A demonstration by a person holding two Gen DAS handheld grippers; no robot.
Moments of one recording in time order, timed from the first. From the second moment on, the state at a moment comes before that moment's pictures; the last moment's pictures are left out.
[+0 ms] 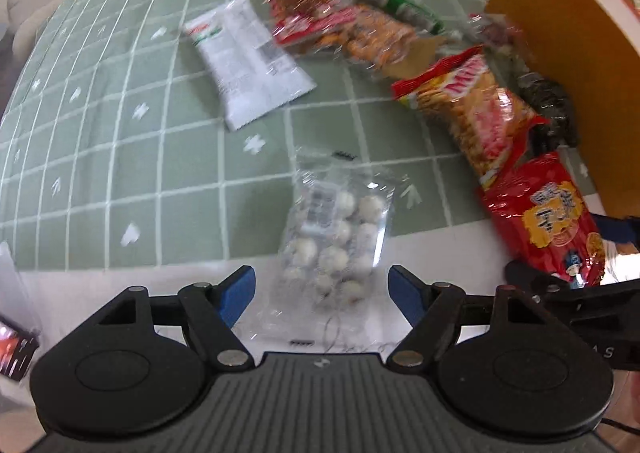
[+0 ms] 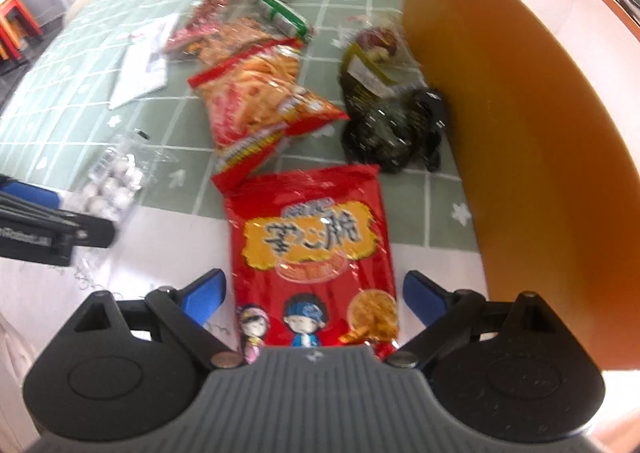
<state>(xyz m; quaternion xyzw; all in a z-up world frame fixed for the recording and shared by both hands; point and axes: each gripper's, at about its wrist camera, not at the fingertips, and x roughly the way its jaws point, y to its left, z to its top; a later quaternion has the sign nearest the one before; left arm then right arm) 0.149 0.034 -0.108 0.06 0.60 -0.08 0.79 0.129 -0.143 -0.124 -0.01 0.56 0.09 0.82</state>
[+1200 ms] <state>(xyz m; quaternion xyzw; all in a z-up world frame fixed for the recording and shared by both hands) 0.150 -0.013 -0.101 0.17 0.68 -0.12 0.70 0.149 -0.121 -0.100 -0.12 0.62 0.21 0.74</state>
